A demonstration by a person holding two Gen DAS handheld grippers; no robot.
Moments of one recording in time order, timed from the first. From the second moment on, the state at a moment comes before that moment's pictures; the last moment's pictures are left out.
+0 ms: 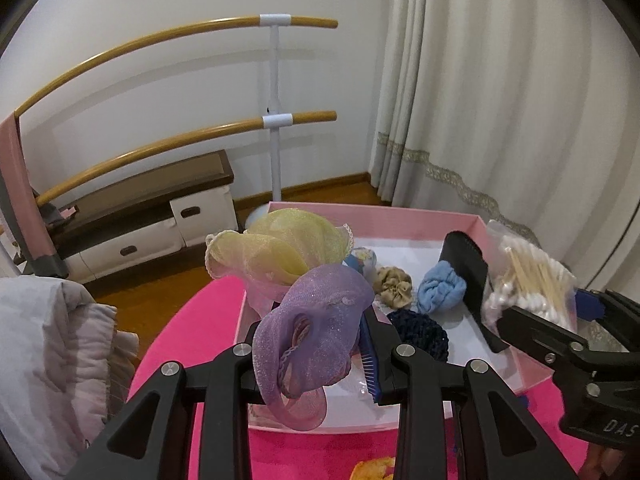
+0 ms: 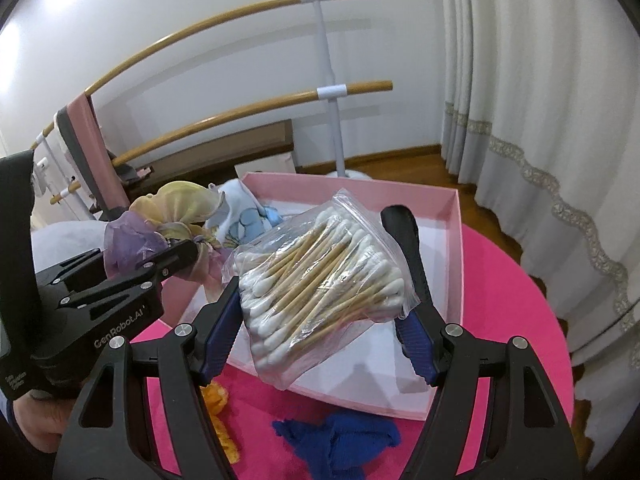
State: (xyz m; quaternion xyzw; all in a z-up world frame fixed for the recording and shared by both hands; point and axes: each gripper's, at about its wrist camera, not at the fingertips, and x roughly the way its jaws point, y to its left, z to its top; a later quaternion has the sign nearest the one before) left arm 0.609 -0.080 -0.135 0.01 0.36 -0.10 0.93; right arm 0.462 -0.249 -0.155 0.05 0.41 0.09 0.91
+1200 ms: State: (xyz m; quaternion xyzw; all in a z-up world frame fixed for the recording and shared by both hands) left arm 0.489 -0.077 -0.130 0.05 0.28 -0.02 0.96; right arm 0.385 -0.261 -0.125 0.09 0.36 0.05 0.93
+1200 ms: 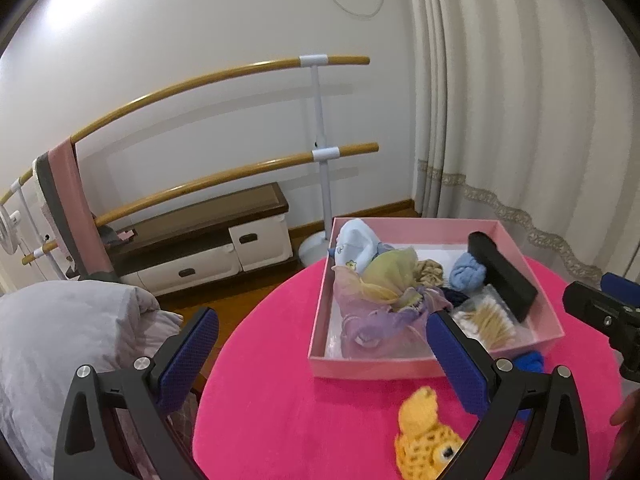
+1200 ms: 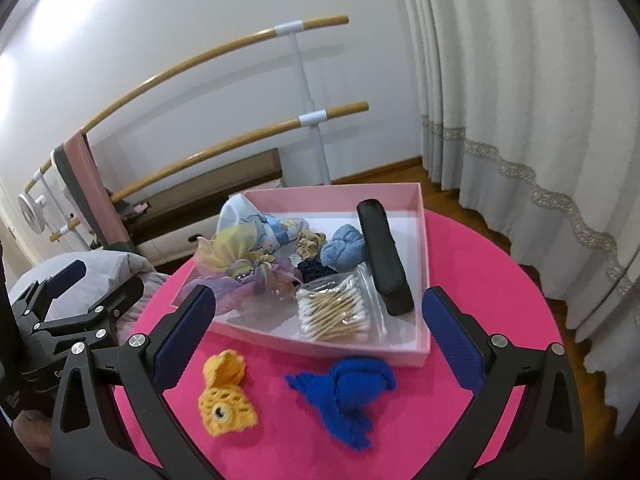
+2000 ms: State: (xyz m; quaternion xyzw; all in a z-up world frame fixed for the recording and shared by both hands) left arm 0.300 -0.050 -0.087 0.01 0.25 -0.04 0.97; right arm 0.243 -0.251 -0.073 0.07 0.29 0.00 0.95
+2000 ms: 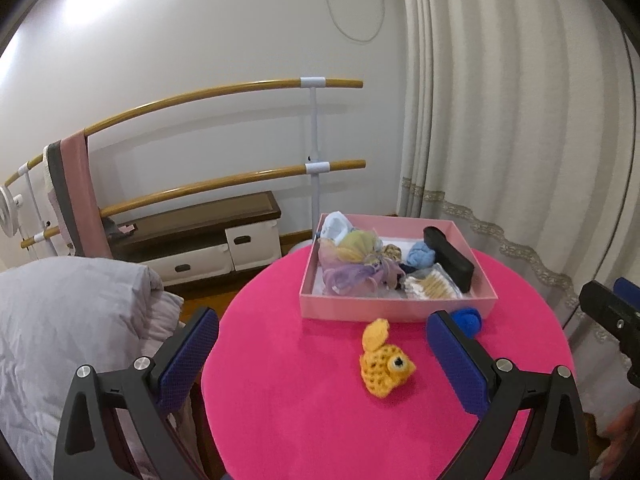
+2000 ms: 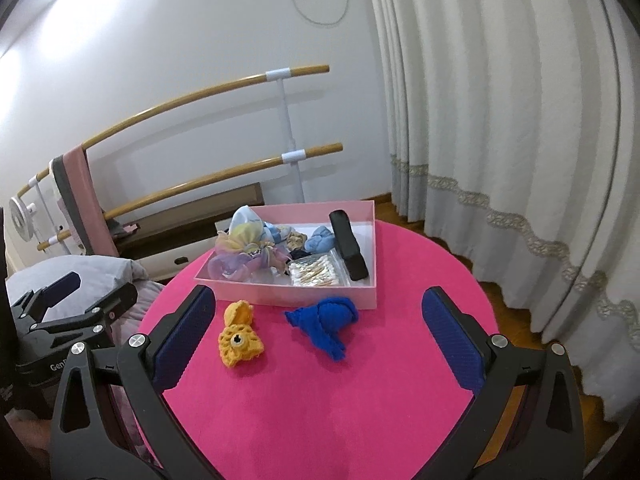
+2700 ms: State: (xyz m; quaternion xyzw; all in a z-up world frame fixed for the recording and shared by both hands) left arm 0.204 -0.026 -0.067 0.00 0.24 -0.03 0.97; right arm 0.181 -0.236 -0.057 0.04 0.26 0.00 0.96
